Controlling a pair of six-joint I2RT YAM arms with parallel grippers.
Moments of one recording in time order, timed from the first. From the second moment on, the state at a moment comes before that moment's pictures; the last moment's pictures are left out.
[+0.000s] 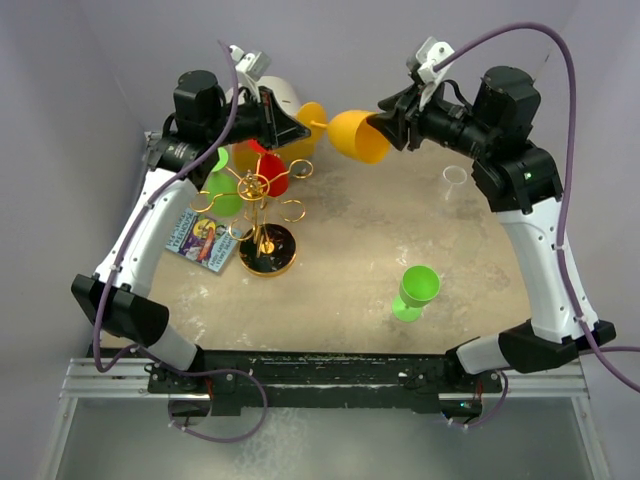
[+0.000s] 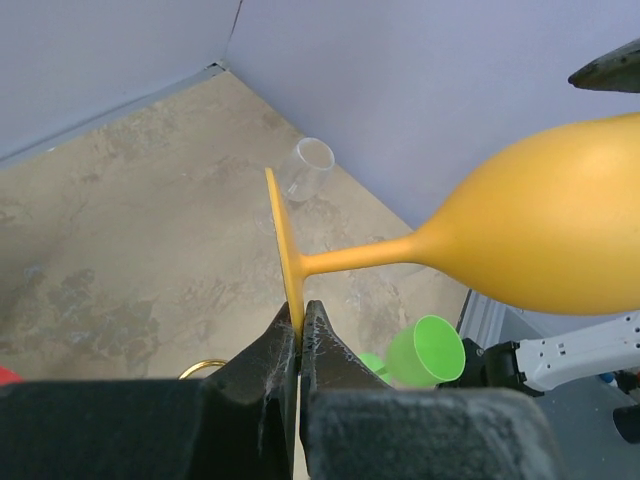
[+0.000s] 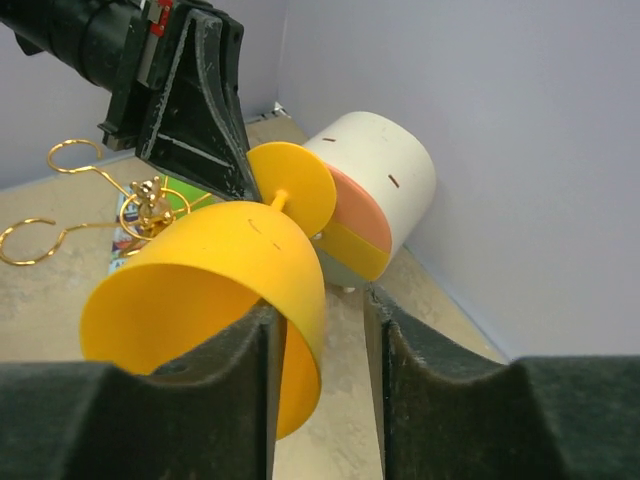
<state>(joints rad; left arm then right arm) -0.33 1.57 1.79 -0.34 0.74 -0.38 0.40 1.42 2.01 -0.63 -0.49 -0.24</state>
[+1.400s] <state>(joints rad) -0.14 1.03 1.91 -0.98 0.32 0.59 0.11 1.16 1.83 -0.72 -0.67 -0.34</state>
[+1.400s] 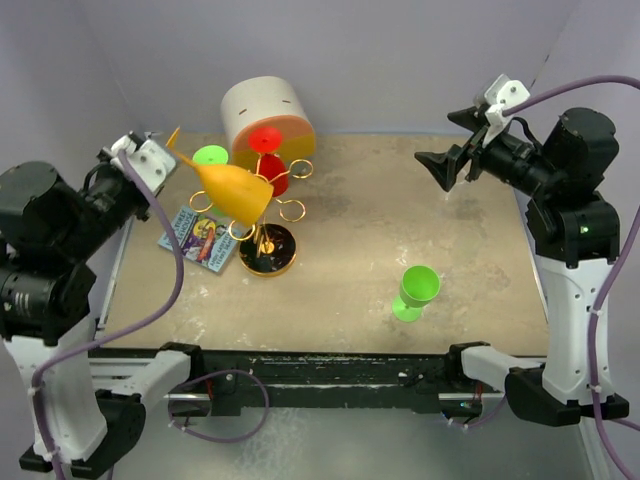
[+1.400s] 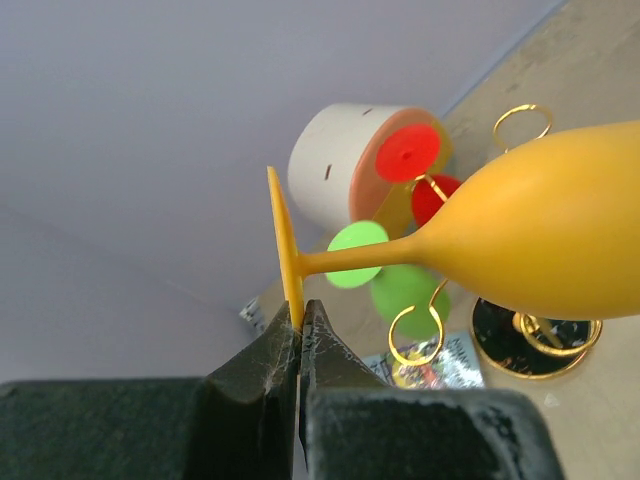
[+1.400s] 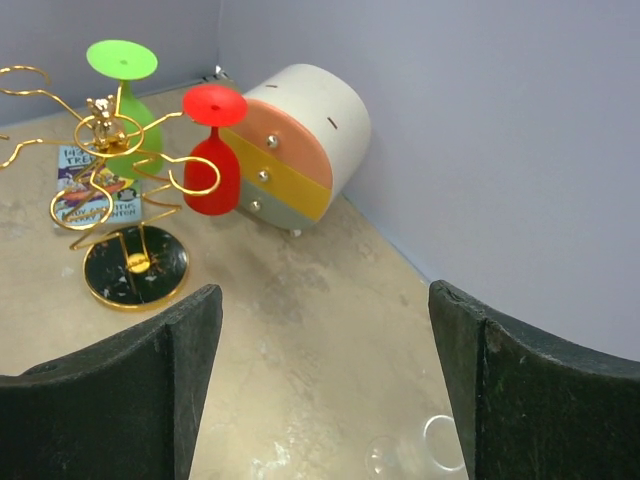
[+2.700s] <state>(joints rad) 0.16 1.03 1.42 -0.84 -0.28 1.05 0.11 1.11 1.63 -0.87 -0.43 -0.35</state>
